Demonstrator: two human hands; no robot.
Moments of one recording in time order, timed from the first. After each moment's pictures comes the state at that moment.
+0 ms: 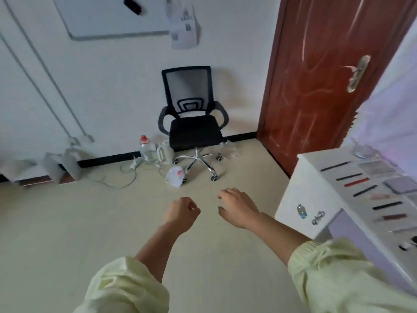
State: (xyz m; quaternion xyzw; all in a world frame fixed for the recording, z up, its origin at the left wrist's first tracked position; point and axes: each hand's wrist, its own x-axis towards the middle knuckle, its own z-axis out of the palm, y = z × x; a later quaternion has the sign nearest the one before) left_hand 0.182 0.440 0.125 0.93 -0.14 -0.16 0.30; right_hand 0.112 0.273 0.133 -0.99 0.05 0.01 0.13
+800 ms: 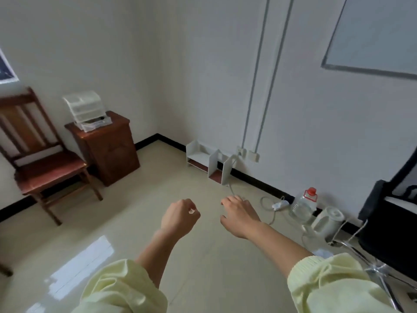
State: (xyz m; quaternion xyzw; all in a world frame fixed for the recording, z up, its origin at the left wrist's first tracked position) left_hand 0.533 0.979 0.143 0.92 0.23 0.05 0.30; right_hand 0.610 0.815 0.152 -0.94 -0.34 0.06 0.06
